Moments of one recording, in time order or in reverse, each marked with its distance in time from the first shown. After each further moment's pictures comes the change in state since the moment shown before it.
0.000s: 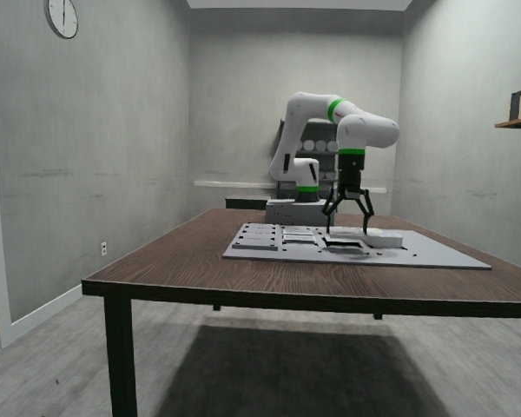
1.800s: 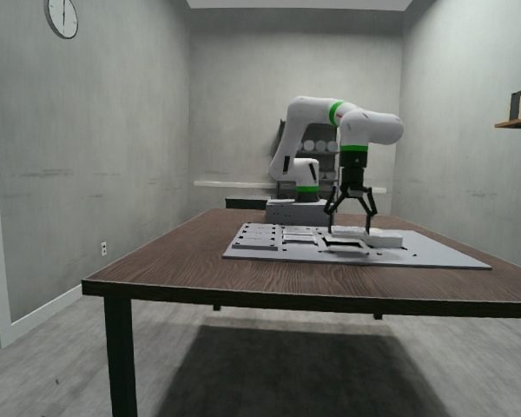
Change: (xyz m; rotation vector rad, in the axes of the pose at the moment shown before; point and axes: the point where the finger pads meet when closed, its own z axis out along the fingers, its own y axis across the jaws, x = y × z) arm 0.033 -0.001 -0.009 0.000 0.000 -0.011
